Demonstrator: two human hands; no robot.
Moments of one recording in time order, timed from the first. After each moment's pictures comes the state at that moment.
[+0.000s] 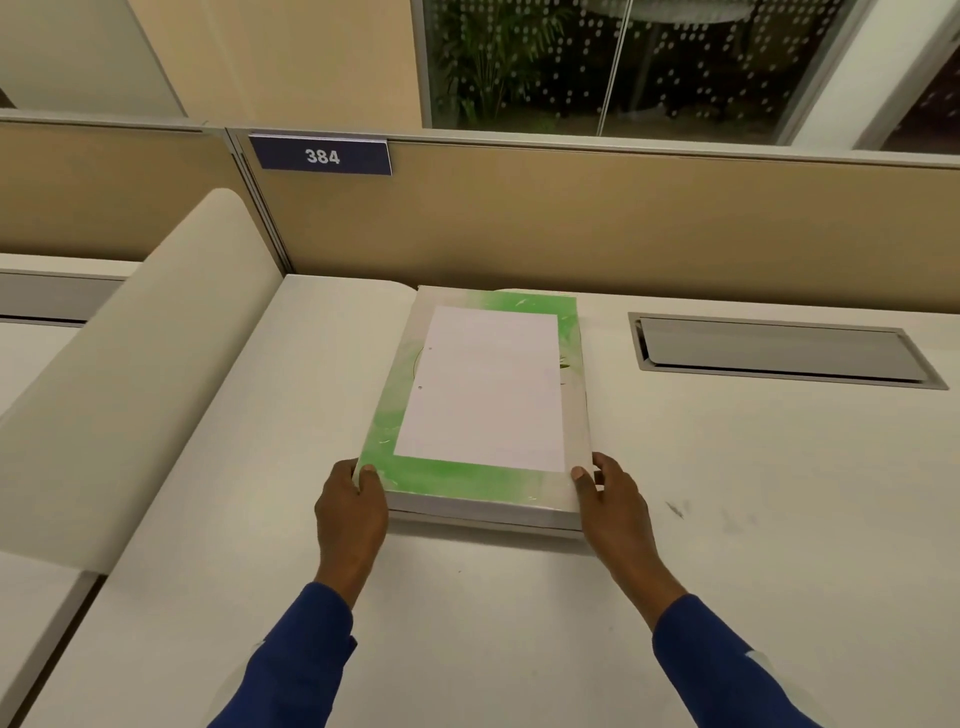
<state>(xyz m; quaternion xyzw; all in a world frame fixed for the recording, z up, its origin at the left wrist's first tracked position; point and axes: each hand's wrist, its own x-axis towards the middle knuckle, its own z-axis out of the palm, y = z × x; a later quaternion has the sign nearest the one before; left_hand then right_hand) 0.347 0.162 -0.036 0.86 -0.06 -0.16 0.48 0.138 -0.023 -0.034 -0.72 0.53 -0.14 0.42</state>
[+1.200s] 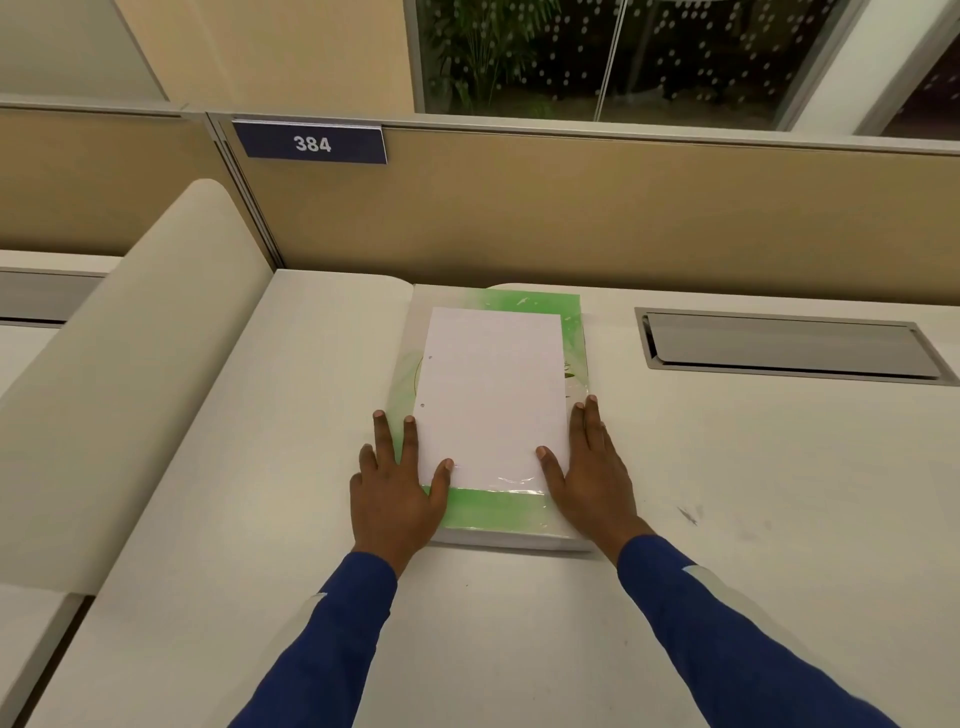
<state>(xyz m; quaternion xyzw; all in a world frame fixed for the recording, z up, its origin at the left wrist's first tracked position) 0.361 0.120 -0.073 0.93 -0.34 -0.05 0.11 0.185 -0.059 -0.072 -0.87 0.43 -0.06 0.23</state>
